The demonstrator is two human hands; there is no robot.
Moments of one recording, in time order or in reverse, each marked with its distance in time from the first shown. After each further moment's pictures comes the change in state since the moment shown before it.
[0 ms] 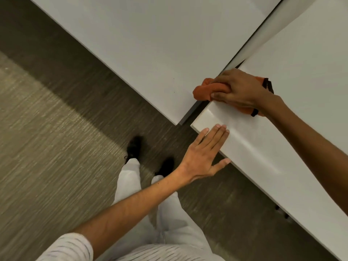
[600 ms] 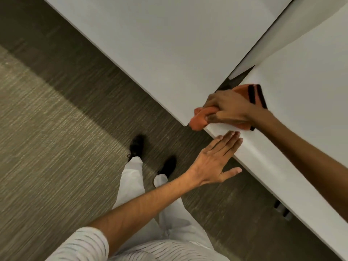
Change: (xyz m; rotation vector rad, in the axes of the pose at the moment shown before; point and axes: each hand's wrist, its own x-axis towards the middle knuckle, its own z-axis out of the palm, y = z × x) left_hand -0.008 -0.005 -0.005 -0.047 -0.051 0.064; right_hand 0.011 -0.064 0.018 0.023 -0.223 -0.051
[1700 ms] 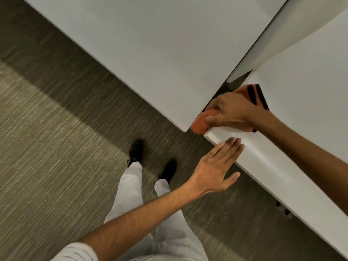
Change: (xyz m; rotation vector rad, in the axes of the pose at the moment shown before) left_hand -0.002 -0.002 -0.003 -0.022 -0.036 -0.003; right_hand 0.009 0.007 -0.002 -0.038 0.056 0.034
